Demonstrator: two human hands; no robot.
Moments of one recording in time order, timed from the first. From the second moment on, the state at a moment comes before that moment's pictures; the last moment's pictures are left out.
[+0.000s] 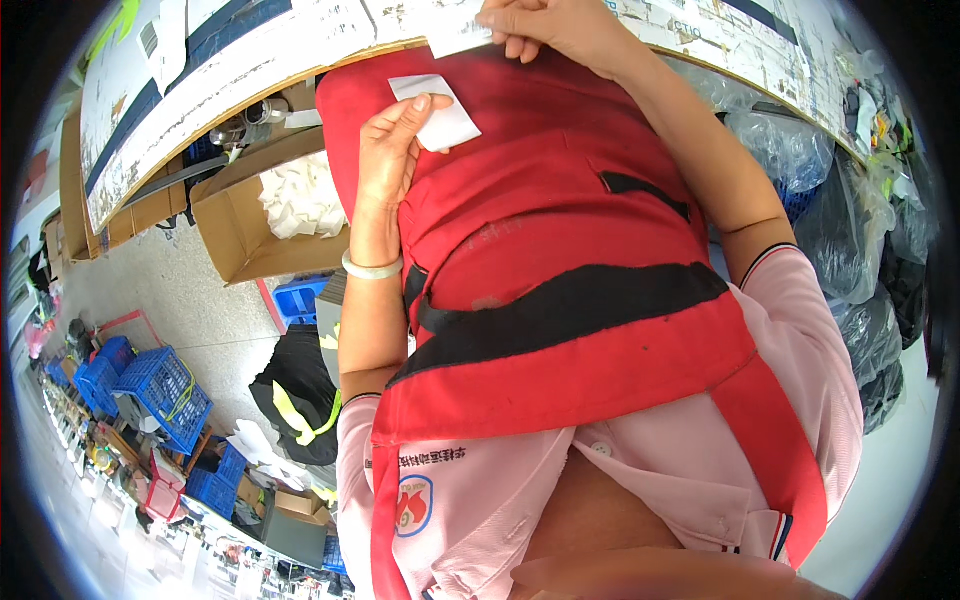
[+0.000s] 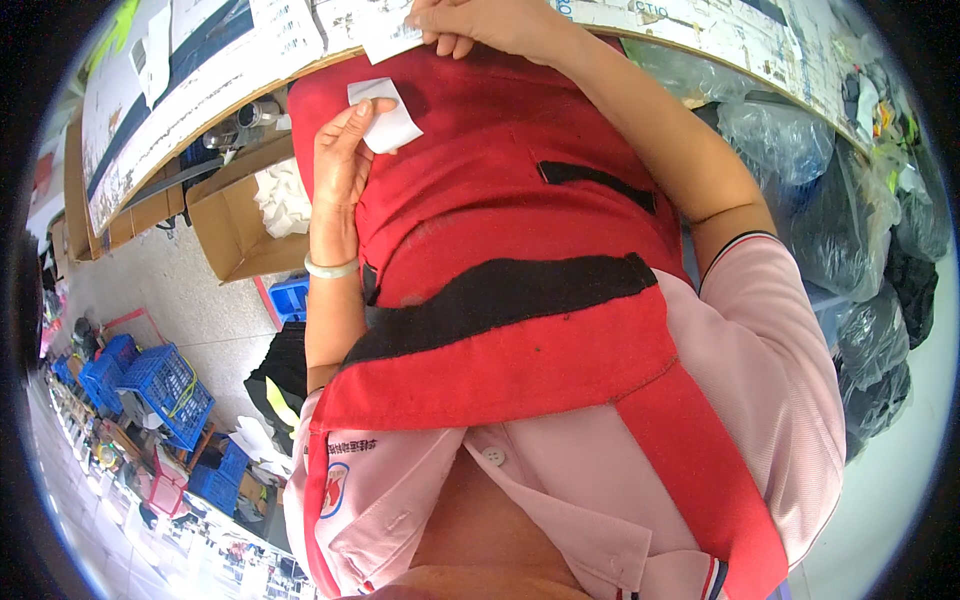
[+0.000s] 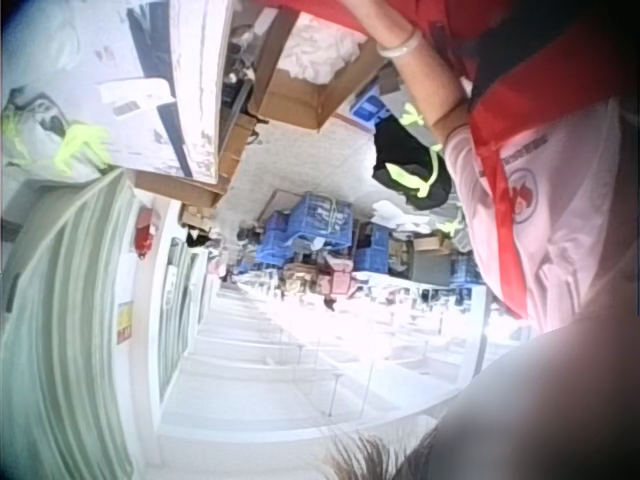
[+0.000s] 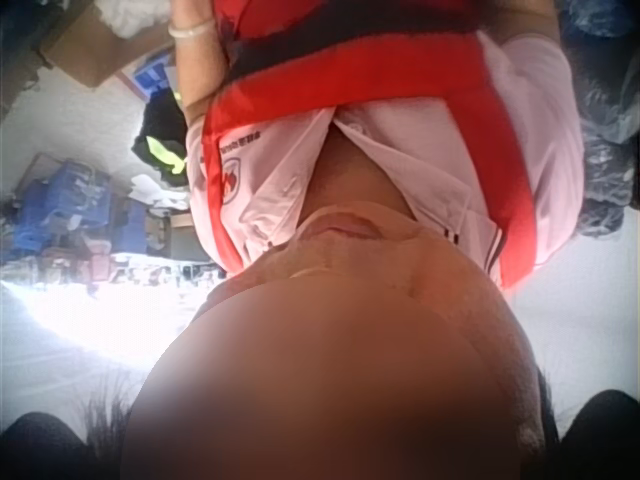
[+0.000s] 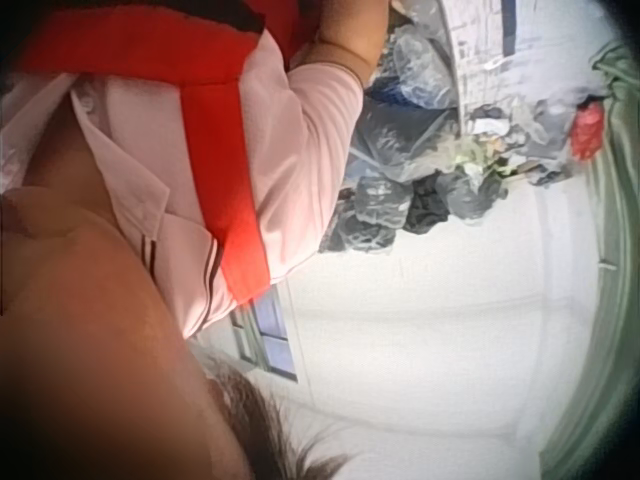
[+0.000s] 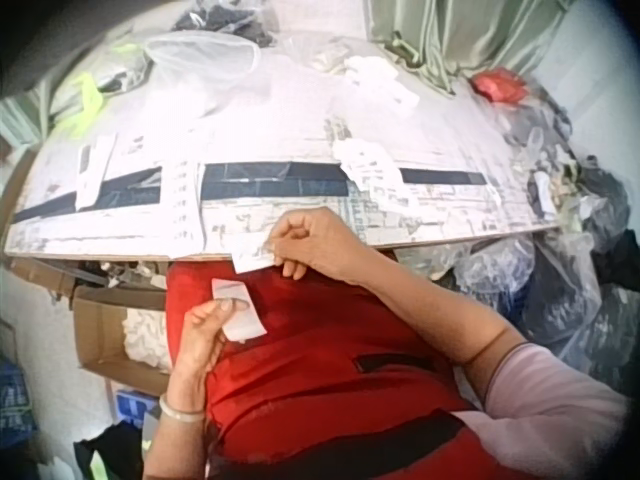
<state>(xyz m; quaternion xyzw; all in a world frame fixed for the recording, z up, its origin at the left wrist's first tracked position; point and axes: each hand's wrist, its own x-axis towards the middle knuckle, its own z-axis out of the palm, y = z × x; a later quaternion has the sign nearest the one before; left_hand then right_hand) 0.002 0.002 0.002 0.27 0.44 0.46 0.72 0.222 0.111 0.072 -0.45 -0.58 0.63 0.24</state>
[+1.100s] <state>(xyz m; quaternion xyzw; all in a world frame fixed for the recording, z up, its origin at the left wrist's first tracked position) -0.067 -0.022 0.001 0.21 0.49 0.58 0.62 0.405 0.153 0.060 -0.61 -0.72 -0.06 0.32</state>
